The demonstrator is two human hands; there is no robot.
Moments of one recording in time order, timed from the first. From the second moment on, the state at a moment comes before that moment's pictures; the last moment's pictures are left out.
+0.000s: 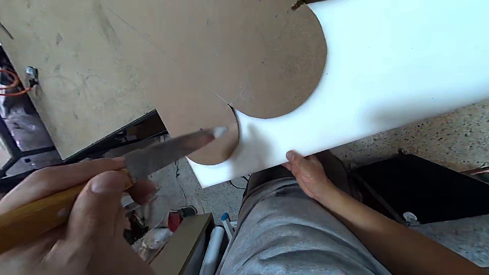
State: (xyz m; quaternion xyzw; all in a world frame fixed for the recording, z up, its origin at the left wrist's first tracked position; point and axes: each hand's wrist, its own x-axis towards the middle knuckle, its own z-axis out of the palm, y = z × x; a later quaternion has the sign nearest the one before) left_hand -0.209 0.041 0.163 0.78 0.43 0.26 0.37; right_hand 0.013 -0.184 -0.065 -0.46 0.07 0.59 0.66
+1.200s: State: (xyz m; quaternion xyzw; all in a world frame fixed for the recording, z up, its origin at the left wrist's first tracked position) left_hand -0.068 0.164 0.086 0.93 -0.20 -0.09 0.28; right_hand -0.054 -0.134 -0.060 -0.48 0.14 0.40 0.77
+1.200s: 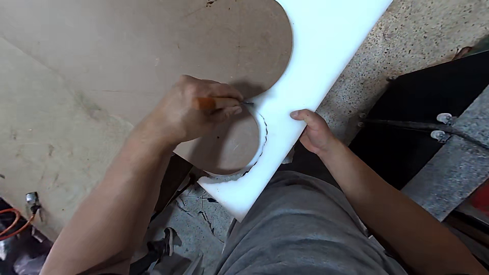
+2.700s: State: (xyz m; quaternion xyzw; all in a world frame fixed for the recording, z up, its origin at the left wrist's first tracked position) left_hand -0.050 0.104 0.062 0.93 -0.11 -0.10 0.32; right_hand -0.043 -0.148 -0.061 -0.47 0.10 0.43 0.76
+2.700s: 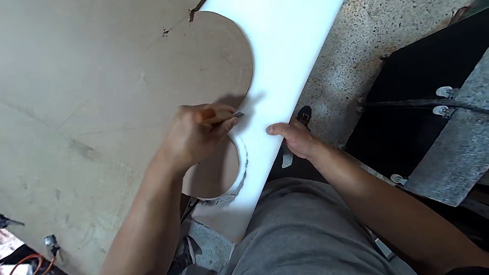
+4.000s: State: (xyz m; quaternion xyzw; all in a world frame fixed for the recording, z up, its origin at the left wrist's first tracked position) left_hand -0.058 0.035 0.053 0.94 0.06 0.04 0.33; right_hand -0.019 -0.172 -0.066 -0.49 0.03 0.51 0.71
